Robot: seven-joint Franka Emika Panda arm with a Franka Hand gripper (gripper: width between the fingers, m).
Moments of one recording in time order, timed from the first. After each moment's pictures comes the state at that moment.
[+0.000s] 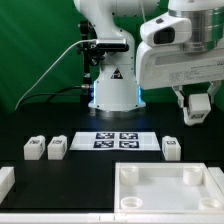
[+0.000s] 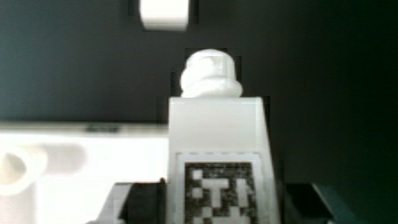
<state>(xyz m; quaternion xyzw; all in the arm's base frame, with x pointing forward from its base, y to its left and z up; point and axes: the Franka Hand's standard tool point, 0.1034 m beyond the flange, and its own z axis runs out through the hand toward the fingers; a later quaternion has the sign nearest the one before) 0.485 0.125 0.131 -1.00 -0.03 0.02 0.05</state>
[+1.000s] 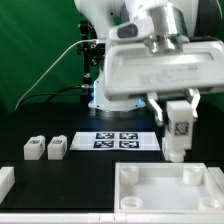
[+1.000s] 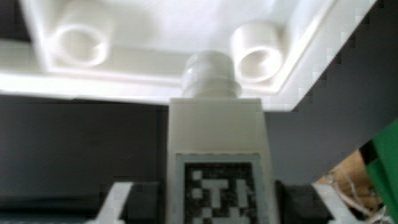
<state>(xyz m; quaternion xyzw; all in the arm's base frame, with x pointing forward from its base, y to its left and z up) 0.590 0.084 0.123 -0.95 -0.08 -0.29 0.05</state>
